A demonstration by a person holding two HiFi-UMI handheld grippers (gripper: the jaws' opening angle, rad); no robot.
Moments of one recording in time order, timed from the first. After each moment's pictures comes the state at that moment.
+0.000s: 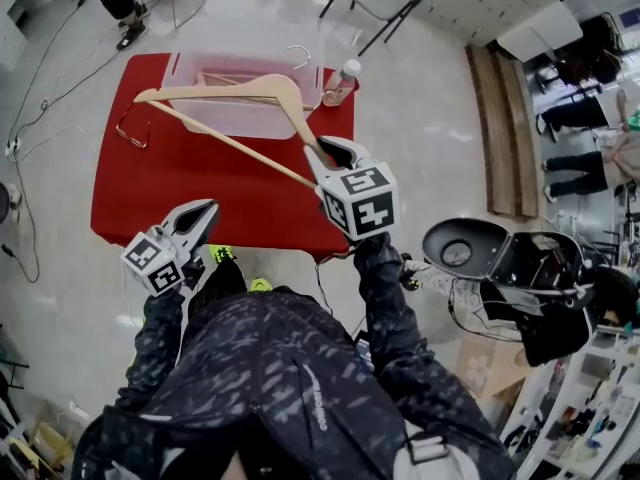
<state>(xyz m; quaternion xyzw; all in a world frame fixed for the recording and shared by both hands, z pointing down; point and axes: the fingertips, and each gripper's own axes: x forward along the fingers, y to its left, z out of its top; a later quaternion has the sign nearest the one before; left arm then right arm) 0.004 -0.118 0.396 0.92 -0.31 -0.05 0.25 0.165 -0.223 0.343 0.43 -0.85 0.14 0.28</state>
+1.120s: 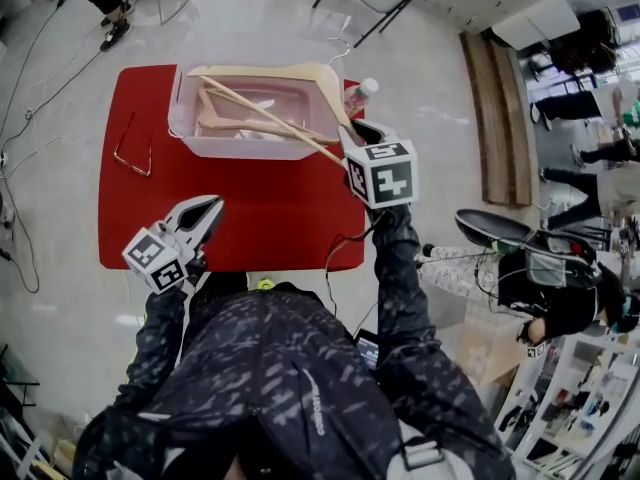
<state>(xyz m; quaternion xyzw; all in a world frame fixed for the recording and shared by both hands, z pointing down) -0.043 -0.134 0.412 0.92 -0.28 -0.05 0.26 0.175 -0.271 0.366 0.50 -0.77 0.15 0.36</state>
